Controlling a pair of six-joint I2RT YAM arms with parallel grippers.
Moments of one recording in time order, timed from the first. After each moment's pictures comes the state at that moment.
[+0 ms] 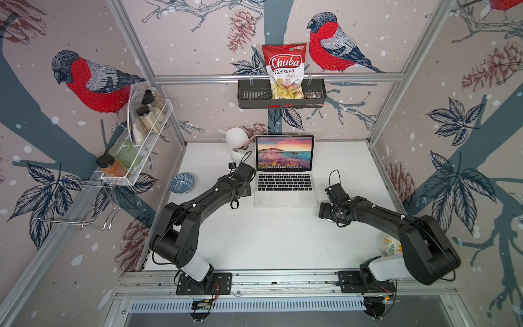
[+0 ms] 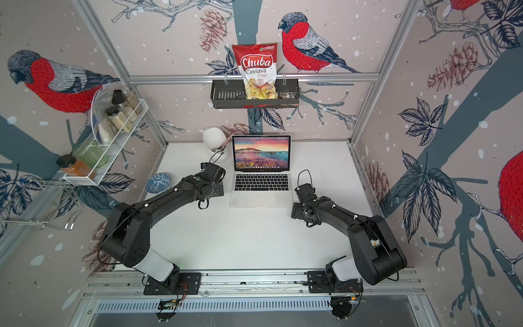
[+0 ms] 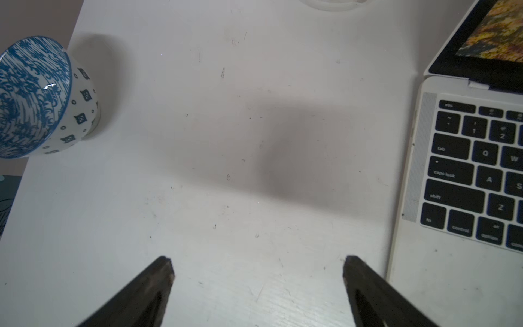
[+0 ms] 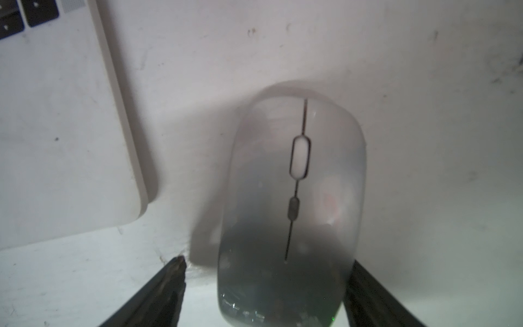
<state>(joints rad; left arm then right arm) -0.45 1.60 1.07 -0.62 -0.47 -0.54 0.45 1.43 0.65 -0.50 0.11 0.61</state>
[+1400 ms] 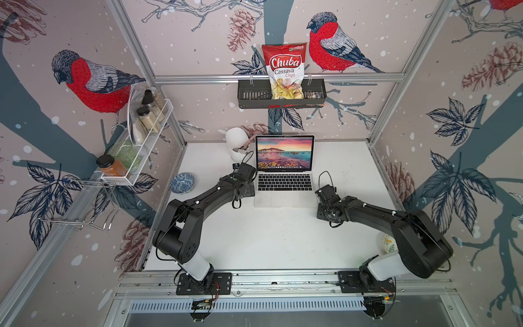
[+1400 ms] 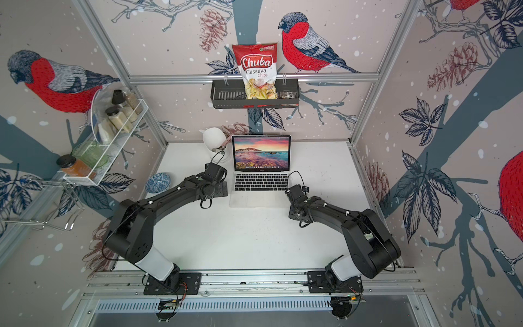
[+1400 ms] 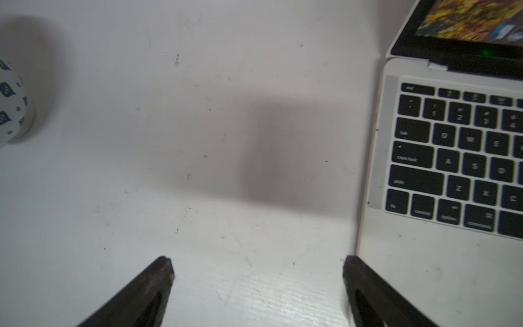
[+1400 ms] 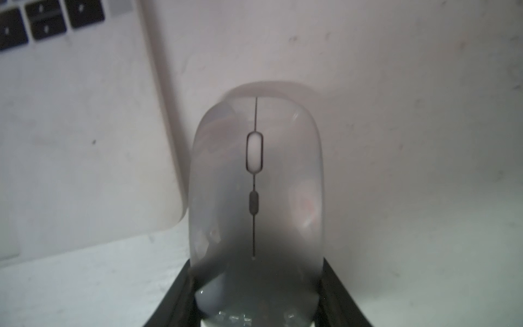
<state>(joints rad) -0.46 1.61 1.07 -0.56 -0.34 -0.51 0.61 1.49 0.72 -0.52 0.21 0.68</state>
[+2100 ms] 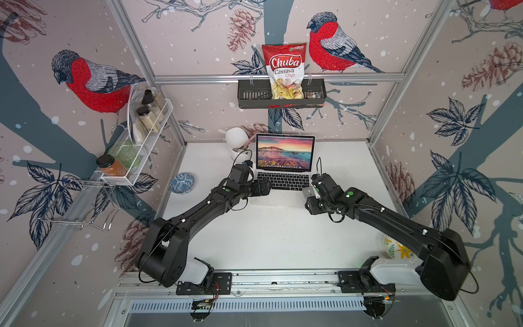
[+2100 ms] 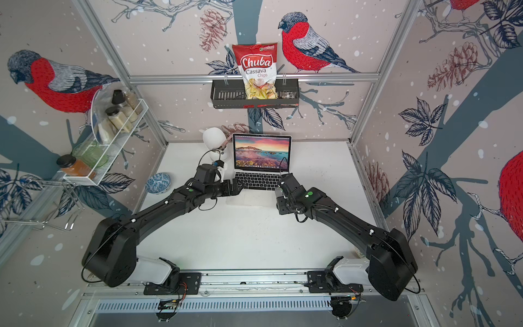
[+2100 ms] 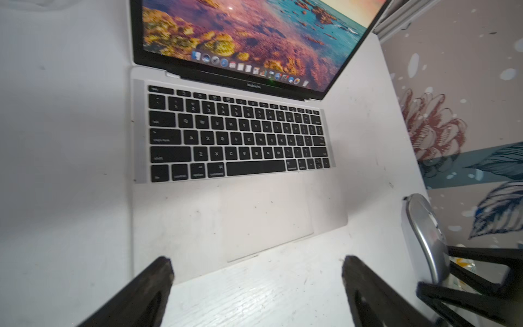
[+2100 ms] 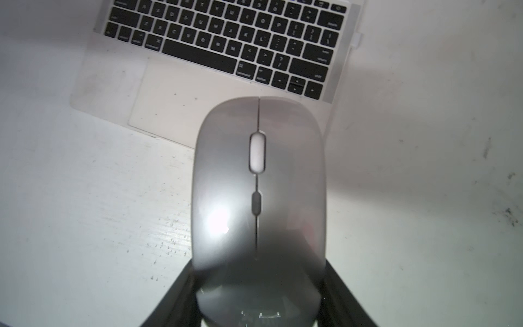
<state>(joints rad) -0.47 1.44 0.86 -0.10 0.31 -0.54 0.72 1.29 0.96 -0.72 0.07 0.36</state>
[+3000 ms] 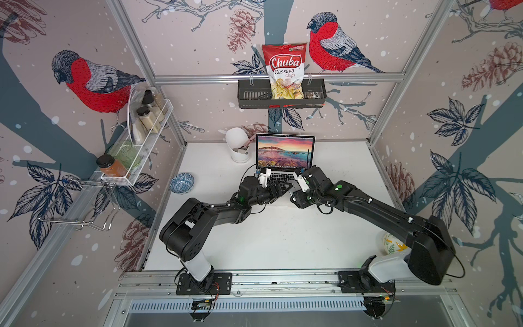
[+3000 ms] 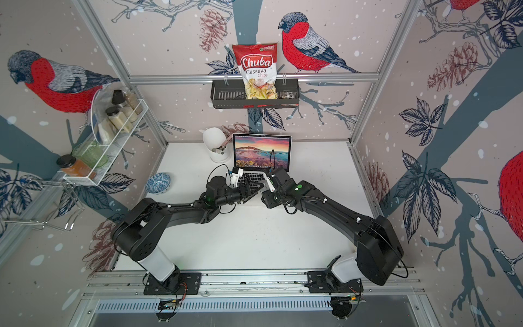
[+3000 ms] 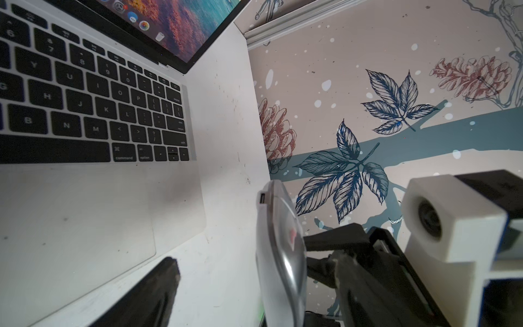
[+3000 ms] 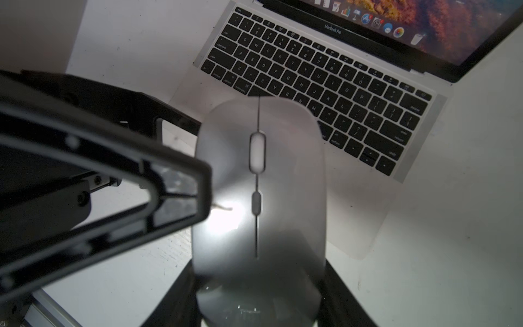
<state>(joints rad) -0.59 1.68 0.70 0.76 0.58 -1.12 0.77 1.44 1.09 -0.60 -0.01 0.24</state>
